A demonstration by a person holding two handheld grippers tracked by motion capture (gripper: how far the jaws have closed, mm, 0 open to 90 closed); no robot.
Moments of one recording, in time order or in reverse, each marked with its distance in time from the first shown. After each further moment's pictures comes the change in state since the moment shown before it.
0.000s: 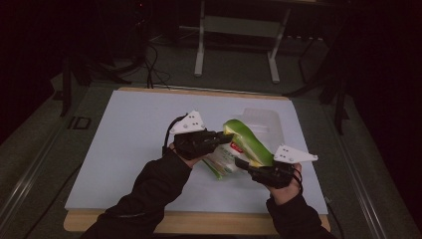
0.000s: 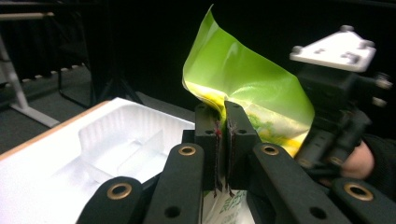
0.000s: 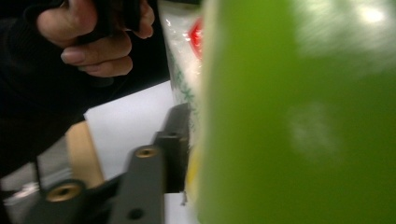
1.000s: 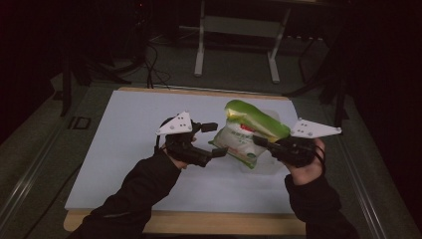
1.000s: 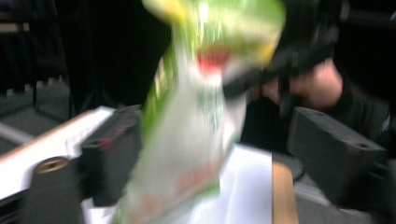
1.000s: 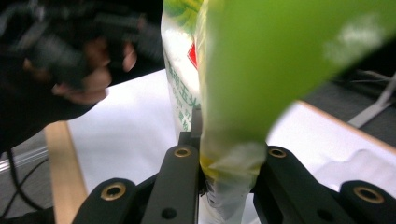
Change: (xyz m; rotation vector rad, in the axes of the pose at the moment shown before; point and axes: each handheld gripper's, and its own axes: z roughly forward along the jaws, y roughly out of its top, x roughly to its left) left arm 0.013 -0.015 -0.016 -0.028 -0.094 0.012; right arm -0.018 0.072 -0.030 0.094 -0.076 -0.094
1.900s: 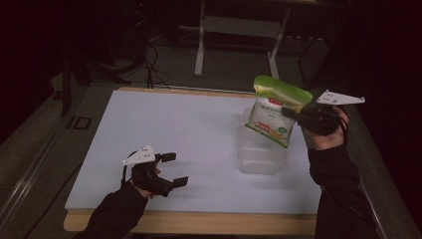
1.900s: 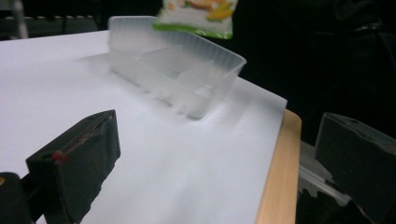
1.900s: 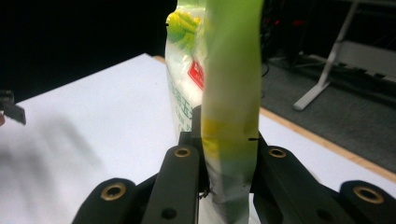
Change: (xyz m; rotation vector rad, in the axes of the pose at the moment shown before) left arm 0.003 -0.108 -0.072 0.070 0.114 -0.231; right arm -0.107 0.008 -0.020 0.030 -0.149 0.066
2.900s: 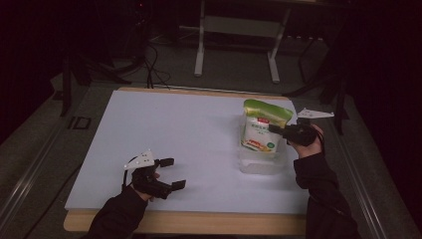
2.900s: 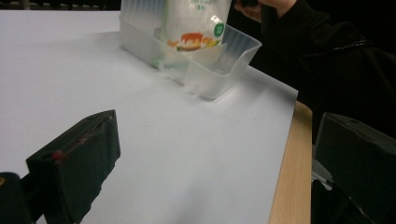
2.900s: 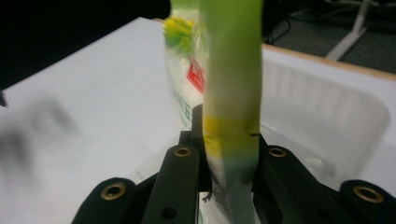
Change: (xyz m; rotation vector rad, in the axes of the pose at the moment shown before) left arm 0.012 -0.027 0.007 0.021 0.006 -0.022; right arm -0.034 -0.084 0.059 0.091 0.070 0.164
